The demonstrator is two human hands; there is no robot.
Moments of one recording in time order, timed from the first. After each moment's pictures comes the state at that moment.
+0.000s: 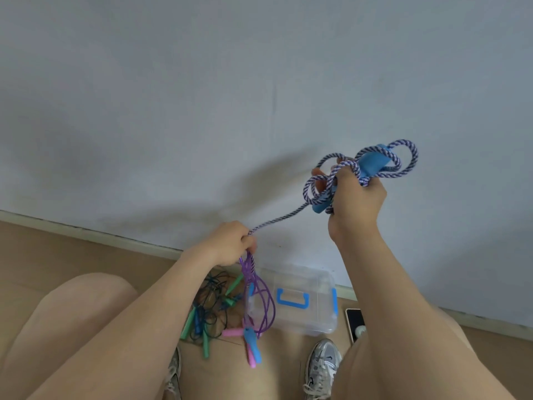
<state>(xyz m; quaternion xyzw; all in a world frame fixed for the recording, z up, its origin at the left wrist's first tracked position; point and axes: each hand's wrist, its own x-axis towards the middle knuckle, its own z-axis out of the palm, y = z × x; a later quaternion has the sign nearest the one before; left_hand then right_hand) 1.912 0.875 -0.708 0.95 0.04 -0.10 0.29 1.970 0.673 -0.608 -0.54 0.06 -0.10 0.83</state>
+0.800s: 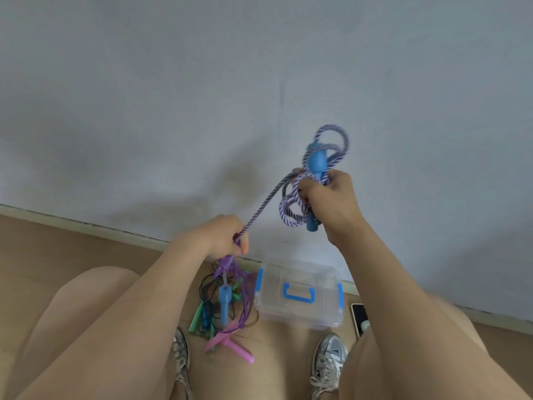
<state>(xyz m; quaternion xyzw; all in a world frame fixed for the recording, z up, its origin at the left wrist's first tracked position) 1.902 0.907 -0.698 0.96 0.00 -0.16 0.24 1.951 0.684 -0.611 -0.75 -0.10 0.03 0.65</state>
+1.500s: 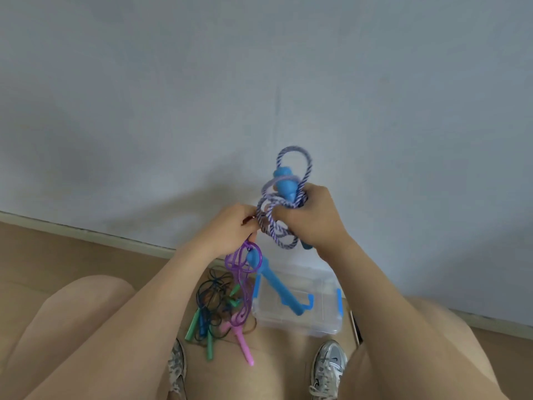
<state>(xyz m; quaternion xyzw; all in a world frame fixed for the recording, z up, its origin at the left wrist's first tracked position) 1.908 0.877 -0.678 0.93 0.01 0.01 0.37 1.948 0.692 -0.632 -0.81 -0.17 0.05 0.56</state>
